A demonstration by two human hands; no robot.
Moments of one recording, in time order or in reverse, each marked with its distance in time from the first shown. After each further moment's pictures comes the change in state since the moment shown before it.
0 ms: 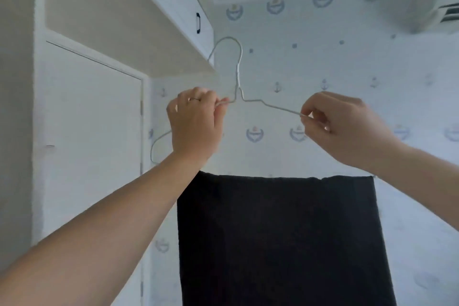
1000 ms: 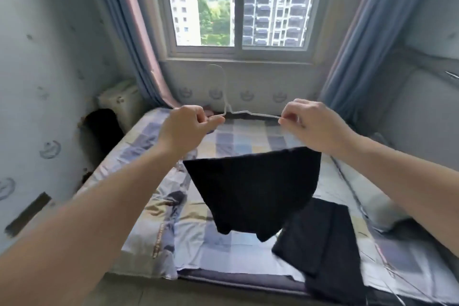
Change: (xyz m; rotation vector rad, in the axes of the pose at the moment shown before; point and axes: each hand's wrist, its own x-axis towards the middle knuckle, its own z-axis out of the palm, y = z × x) left_hand -0.335 0.558 0.173 -1.539 -1.166 0.558; right_hand -0.449 0.026 -0.283 -1.059 -0.430 1.319
